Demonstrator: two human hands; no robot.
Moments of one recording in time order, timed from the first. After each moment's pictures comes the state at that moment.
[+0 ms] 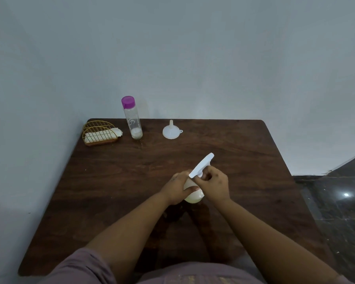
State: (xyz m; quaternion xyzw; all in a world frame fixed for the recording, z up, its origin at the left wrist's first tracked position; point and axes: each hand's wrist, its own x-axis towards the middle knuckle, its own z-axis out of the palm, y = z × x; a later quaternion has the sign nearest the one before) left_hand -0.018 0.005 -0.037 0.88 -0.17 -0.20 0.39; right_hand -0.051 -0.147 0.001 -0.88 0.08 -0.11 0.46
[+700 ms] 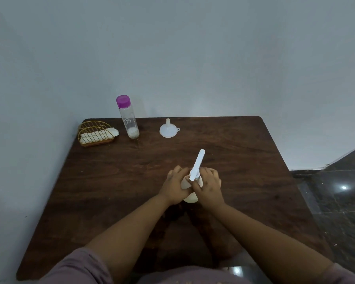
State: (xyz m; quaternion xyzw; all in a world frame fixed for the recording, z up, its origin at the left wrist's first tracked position) left_hand -0.023 -0.001 -0.040 0.88 -0.15 -0.14 0.42; right_hand -0.060 -0.140 -0.021 -0.92 0.05 -0.10 0.37
